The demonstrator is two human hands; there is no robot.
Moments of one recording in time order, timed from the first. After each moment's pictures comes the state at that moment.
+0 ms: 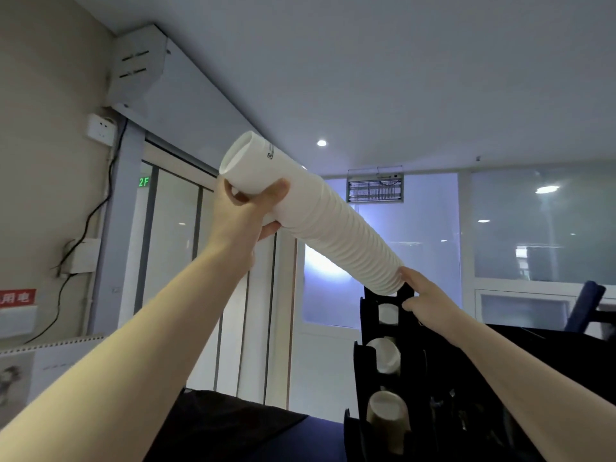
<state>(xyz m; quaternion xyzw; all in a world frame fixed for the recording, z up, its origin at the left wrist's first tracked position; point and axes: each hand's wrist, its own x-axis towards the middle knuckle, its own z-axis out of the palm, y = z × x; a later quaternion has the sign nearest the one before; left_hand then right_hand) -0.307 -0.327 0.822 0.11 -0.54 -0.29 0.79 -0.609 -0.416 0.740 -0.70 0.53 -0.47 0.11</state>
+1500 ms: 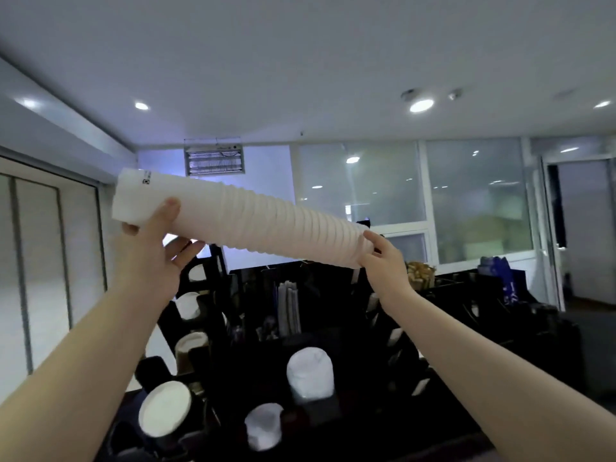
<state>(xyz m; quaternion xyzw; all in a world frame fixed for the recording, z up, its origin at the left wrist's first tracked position) -0.473 -0.263 0.746 0.03 -0.47 -0.54 0.70 -0.761 -0.173 0.684 -0.42 0.52 -0.74 0.05</state>
